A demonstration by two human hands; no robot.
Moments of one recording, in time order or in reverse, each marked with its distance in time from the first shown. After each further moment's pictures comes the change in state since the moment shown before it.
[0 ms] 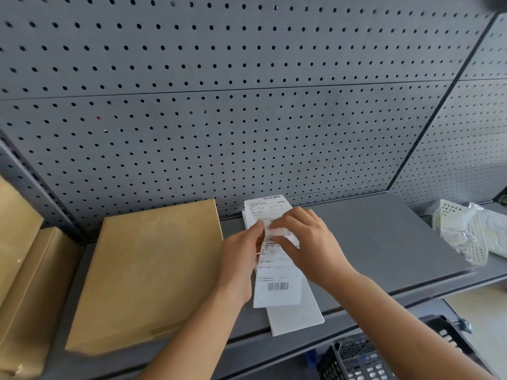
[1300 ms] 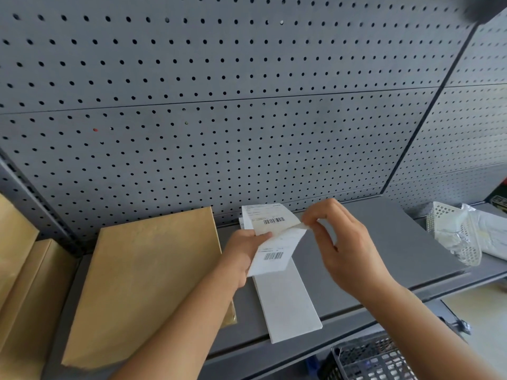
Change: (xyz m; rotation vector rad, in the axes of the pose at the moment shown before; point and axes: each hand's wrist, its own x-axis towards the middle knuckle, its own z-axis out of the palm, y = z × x) left_hand 0.033 0.010 0.001 0.196 -0.148 -0.161; right_hand -0.008 -0.019 -0.067 0.196 0.187 0.008
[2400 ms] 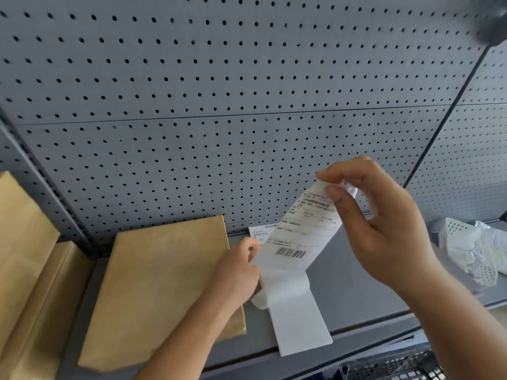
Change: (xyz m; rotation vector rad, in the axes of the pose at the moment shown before) left_hand -0.040 -0.001 -0.032 0.769 0.190 0.398; right_hand 0.049 -0.065 -0.043 0.130 0.092 -0.139
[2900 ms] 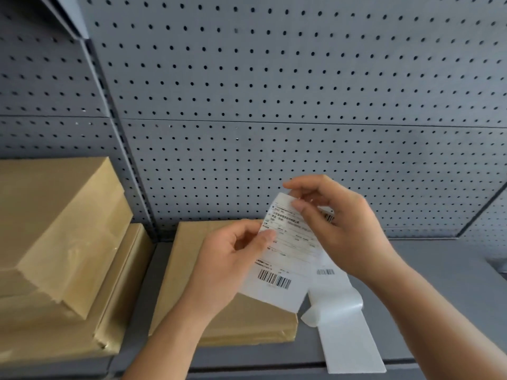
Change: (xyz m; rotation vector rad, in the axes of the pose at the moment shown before) left_hand -0.062 -0.003 -0.112 -0.569 0.216 0.212; right_hand 0.034 -0.028 0.104 0.213 -0.265 0.130
